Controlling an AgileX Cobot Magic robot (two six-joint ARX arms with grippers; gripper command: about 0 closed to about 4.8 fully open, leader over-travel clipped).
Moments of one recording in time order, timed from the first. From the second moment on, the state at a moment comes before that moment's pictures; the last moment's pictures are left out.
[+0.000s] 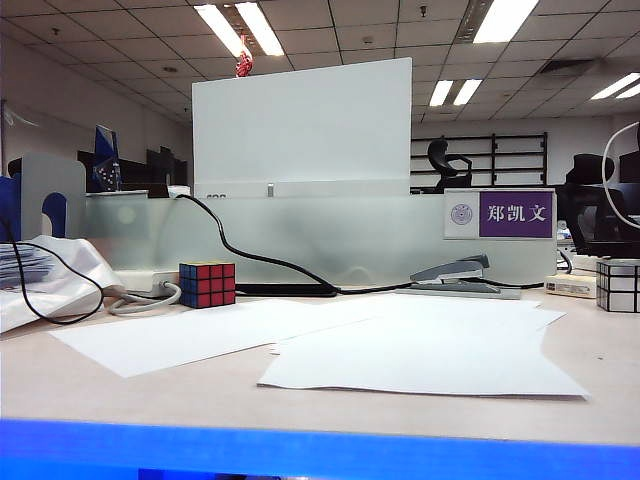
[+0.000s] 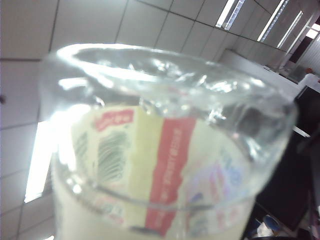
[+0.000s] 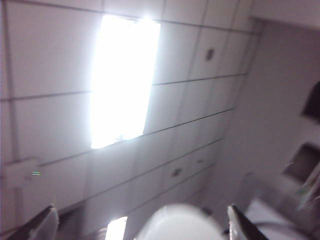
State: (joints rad) left arm -0.32 0.79 0.70 1.30 0.88 0.08; right arm 0.90 1.72 1.27 1.39 -0.39 1.78
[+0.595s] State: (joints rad) left arm -0.32 0.92 0.70 0.71 0.71 0.13; right arm 0.39 1.72 1.27 1.40 -1.22 1.31
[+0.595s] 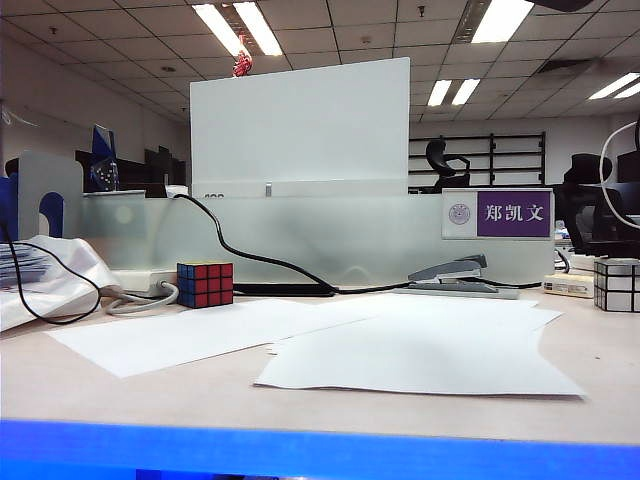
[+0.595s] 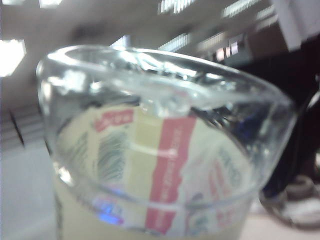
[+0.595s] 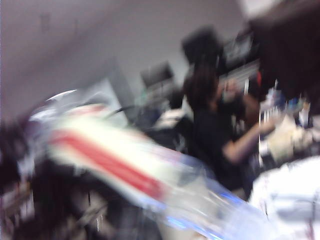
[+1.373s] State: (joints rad) left arm -0.32 1.75 0.74 1.19 0.75 -0.15; right arm 0.30 1.72 1.27 1.37 -1.35 1.21
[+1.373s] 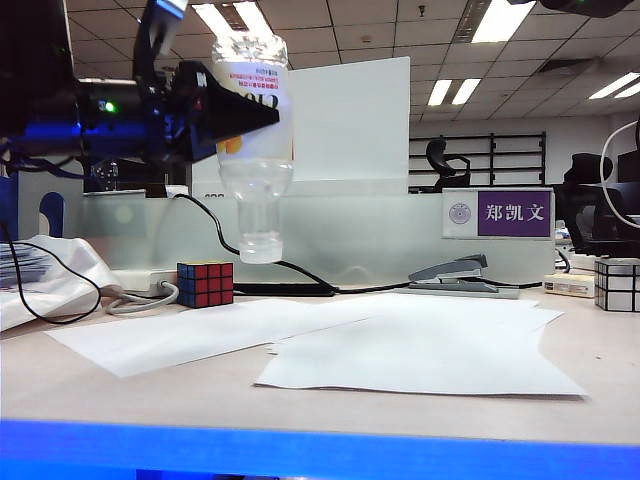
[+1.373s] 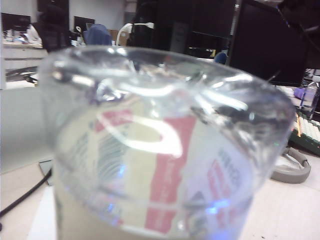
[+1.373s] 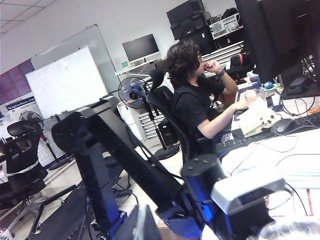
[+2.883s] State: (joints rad) left arm -0.32 1.99 0.76 1.32 0.74 -0.11; right arm 0.30 1.72 1.27 1.37 -1.35 1.20
